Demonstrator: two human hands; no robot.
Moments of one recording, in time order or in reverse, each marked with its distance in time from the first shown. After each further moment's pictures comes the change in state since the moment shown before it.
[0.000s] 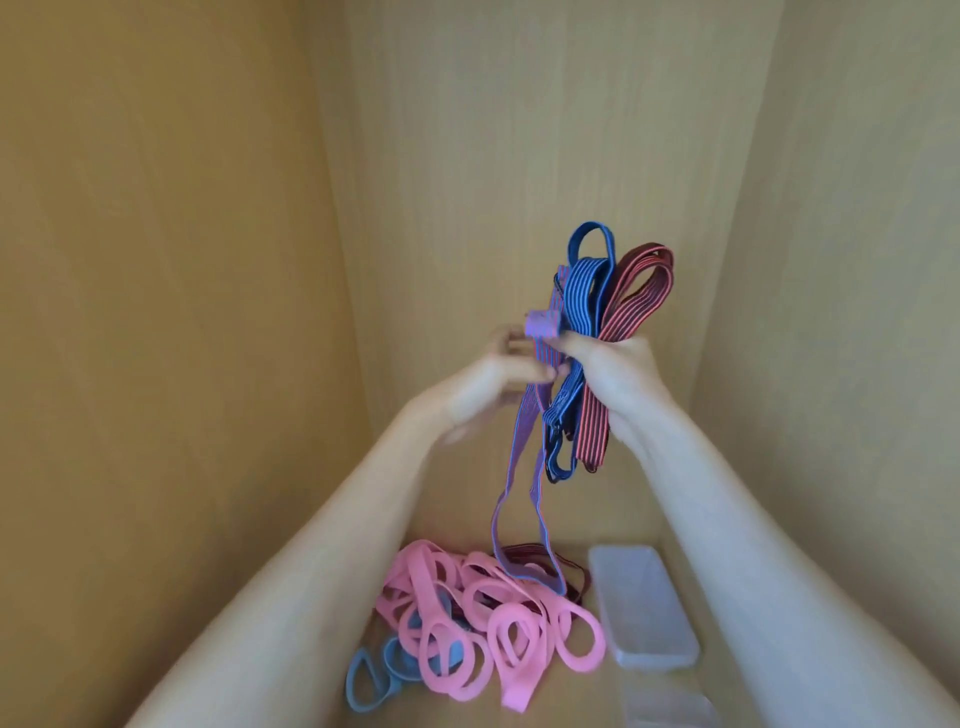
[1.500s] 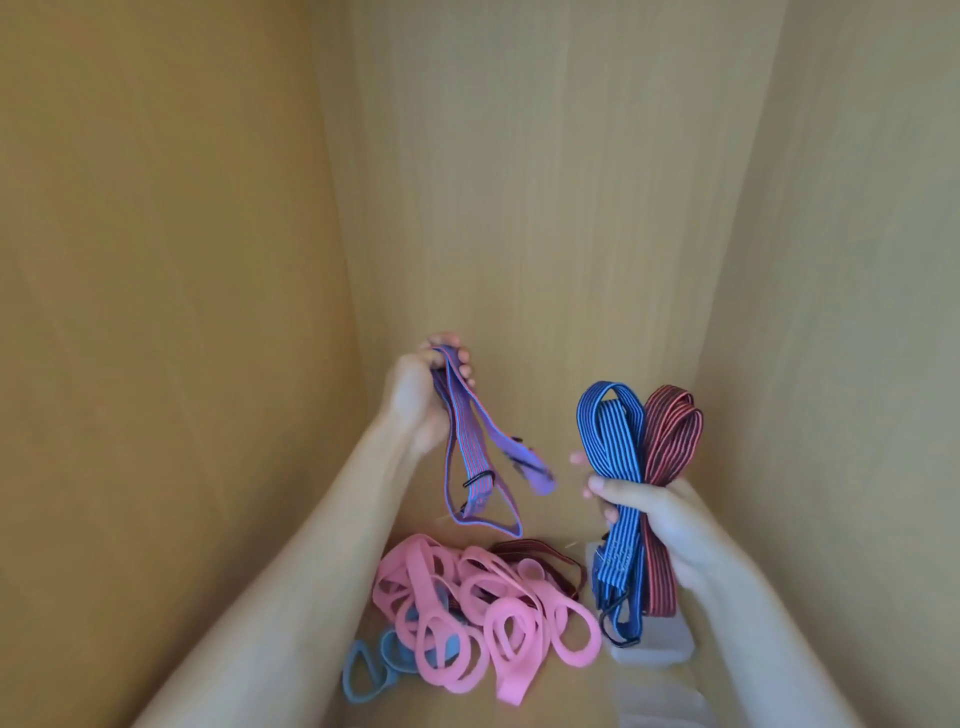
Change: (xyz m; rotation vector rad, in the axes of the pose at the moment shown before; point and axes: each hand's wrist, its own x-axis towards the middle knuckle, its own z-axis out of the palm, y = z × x) left_hand -0.009 -0.023 -0.026 -0.718 0.498 0.045; right_hand -0.065 0.082 -0.084 0.034 -0.321 0.231
